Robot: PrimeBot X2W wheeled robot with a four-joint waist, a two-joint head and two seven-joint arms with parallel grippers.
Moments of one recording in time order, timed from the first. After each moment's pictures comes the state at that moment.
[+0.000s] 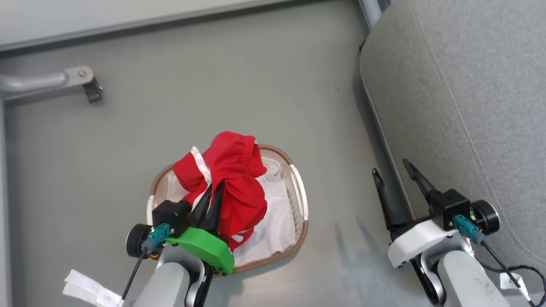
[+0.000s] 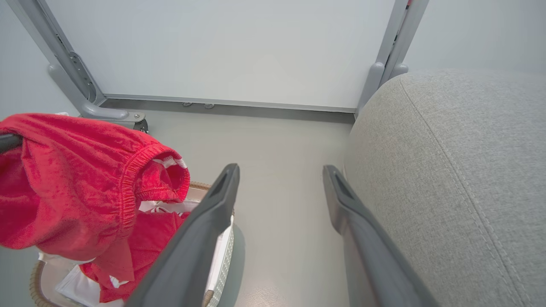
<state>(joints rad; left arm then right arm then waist) -0.32 0.05 -0.38 0.55 -0.37 -0.13 -0.26 -0.23 -0.09 0.17 0.30 0.11 0.13 -0.26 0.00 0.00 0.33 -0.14</state>
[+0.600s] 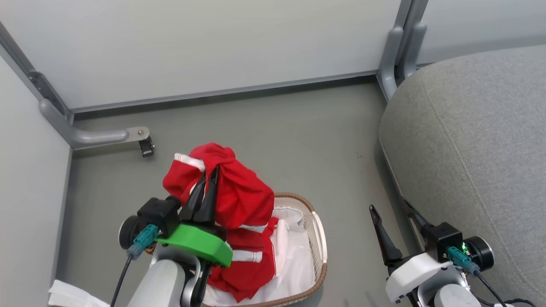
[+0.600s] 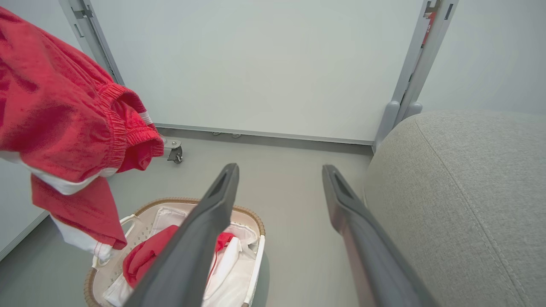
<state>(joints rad) -0.25 0.05 -0.33 0.35 -0.36 -0.13 -0.26 -0.11 -0.07 0.17 0.31 0.10 0.13 -0.26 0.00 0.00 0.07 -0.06</state>
